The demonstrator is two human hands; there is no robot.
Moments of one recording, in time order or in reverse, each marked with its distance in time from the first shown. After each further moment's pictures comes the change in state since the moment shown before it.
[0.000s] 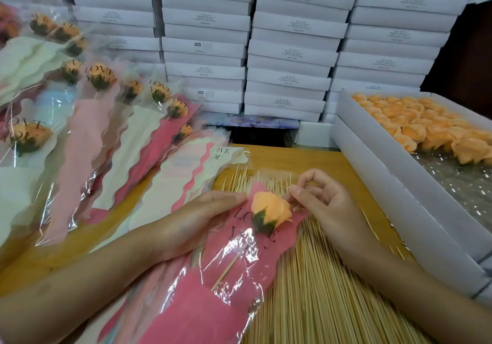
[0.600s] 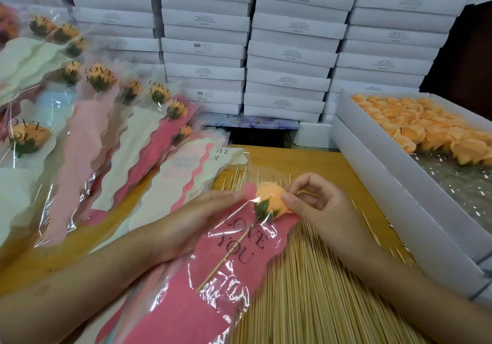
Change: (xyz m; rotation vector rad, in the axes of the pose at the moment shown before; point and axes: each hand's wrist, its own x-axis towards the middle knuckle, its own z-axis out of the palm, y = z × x) left_hand 0.003 -0.003 -0.003 0.048 -0.017 0.048; right_hand 0.000 0.003 0.002 0.028 -0.010 -0.036
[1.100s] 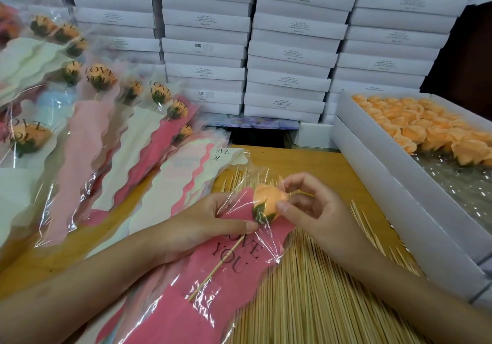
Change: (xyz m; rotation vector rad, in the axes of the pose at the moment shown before) left_hand -0.006 0.007 0.005 0.058 -0.096 -0.059; right_hand -0.005 -0.004 0.005 -0.096 -0.094 -0.073
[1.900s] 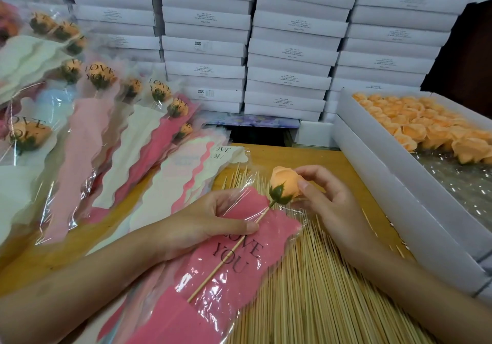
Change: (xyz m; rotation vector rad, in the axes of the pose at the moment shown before) left_hand 0.001 -0.003 -0.002 -0.010 -0.064 0.067; right_hand 0.007 0.016 -0.010 0.012 0.171 0.065
